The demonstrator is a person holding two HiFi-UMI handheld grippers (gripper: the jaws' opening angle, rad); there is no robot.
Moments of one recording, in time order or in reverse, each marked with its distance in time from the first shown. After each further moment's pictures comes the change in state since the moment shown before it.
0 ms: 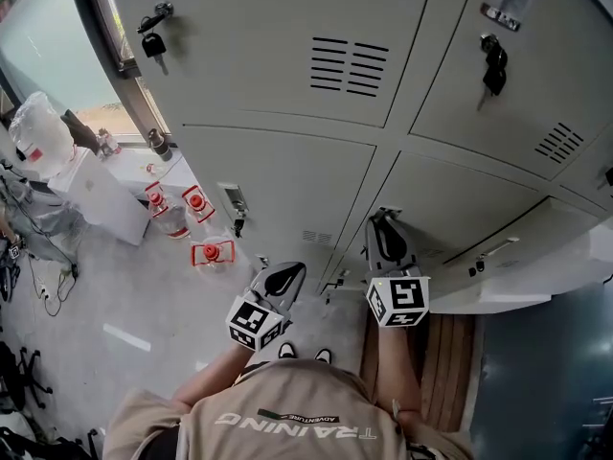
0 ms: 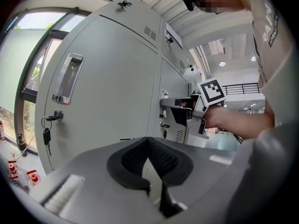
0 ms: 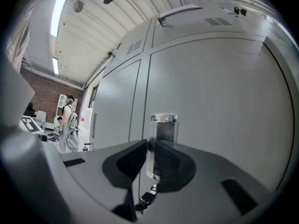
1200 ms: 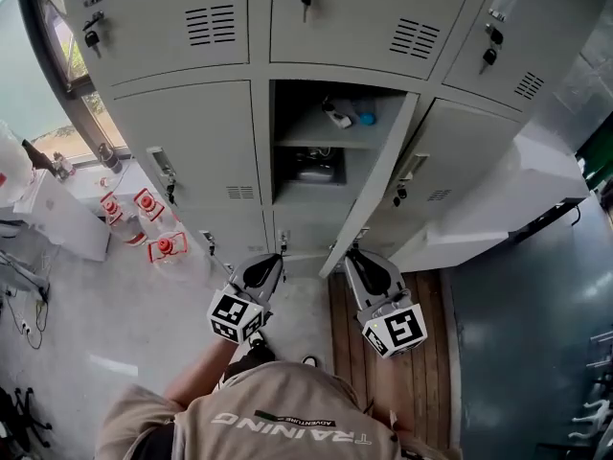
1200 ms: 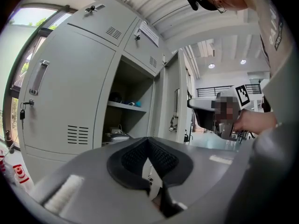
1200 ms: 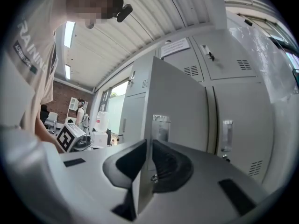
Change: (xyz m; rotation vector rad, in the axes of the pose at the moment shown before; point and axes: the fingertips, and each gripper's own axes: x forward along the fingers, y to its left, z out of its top) left arm -0.006 -0.158 -0.020 0.017 -0.002 -0.119; right arm -0.251 0.005 -0.006 -0.025 -0.032 0.086
